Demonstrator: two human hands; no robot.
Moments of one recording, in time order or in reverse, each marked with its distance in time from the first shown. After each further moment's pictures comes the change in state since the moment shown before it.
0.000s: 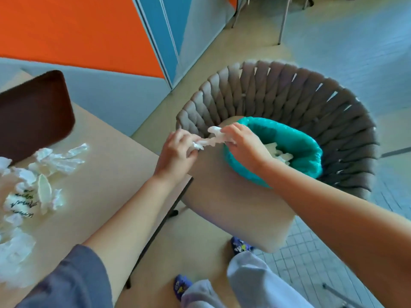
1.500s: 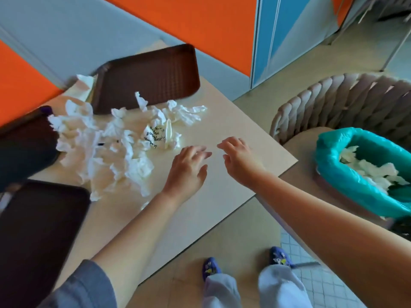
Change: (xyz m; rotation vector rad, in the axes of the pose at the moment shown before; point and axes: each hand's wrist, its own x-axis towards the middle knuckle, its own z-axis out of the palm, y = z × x) left_hand -0.189 -0.075 -0.143 0.176 -0.008 -0.294; right_hand -0.032 -0.213 0.130 -0.042 -0.235 -0.250
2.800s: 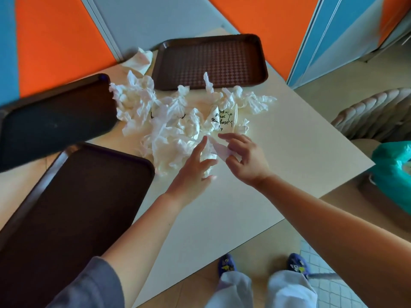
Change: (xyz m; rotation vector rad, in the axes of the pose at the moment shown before) left_hand -0.120 -0.134 -0.065 -0.254 -0.035 -0.179; right_hand 0.020 -0.158 0.100 0.289 0.142 -0.257
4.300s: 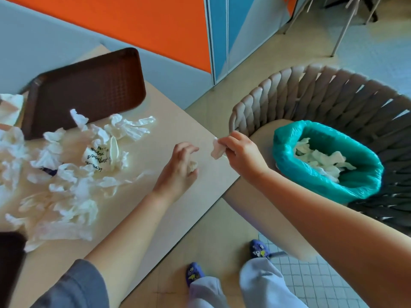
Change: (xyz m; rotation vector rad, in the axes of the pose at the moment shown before) left_hand 0.159 0.163 0.161 0.016 -0.034 0.296; right_hand -0.056 0.200 -0.210 -0.238 0.231 0.123
